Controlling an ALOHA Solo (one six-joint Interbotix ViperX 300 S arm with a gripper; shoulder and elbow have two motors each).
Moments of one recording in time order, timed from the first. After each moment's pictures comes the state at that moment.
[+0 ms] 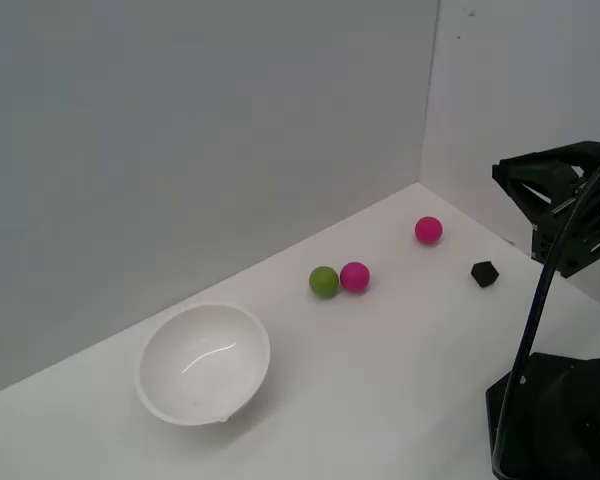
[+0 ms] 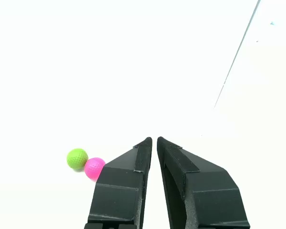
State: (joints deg) arm 12.8 176.4 176.3 159.7 159.8 -17.1 33.2 21.1
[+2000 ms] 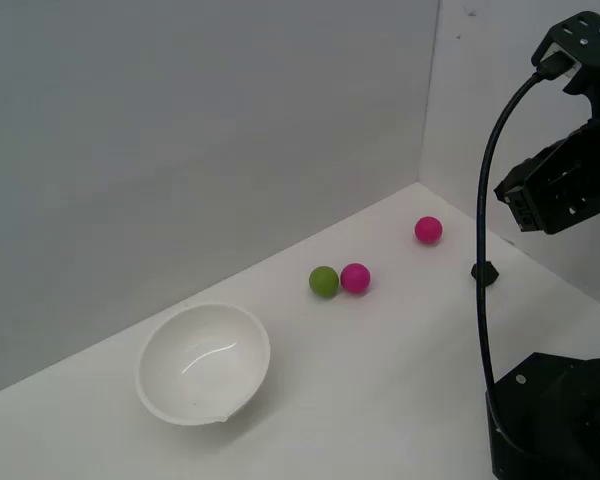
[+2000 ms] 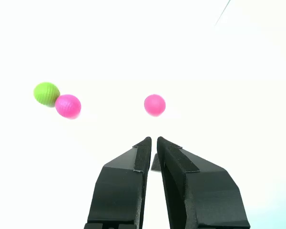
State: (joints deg) arm 14.1 152.3 152.3 147.9 148.1 -3.1 49.0 13.6
